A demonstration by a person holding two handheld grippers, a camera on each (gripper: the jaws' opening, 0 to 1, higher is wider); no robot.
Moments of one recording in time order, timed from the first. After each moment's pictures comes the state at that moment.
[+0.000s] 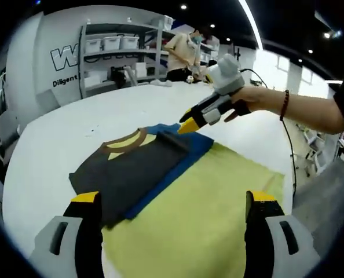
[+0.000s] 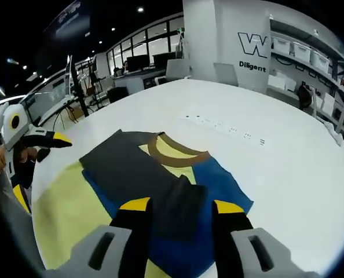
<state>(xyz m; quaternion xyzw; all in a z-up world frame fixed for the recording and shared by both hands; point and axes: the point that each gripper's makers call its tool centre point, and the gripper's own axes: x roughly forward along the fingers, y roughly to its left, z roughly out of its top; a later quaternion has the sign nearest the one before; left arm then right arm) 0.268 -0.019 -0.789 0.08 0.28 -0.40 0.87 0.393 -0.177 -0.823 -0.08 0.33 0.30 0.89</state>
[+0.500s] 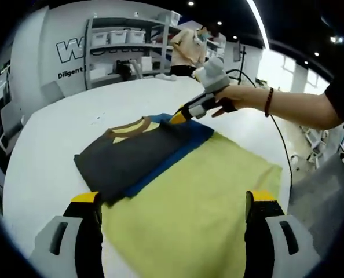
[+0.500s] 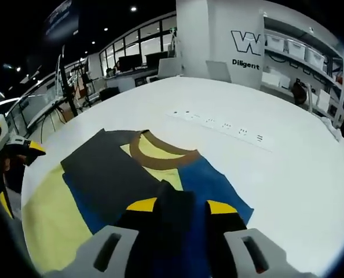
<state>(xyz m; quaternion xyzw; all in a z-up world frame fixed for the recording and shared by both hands) 0.248 0.002 -0.799 0.07 0.30 -0.38 0.87 0.425 -0.182 -0.848 -0.07 0.34 0.28 0.90</state>
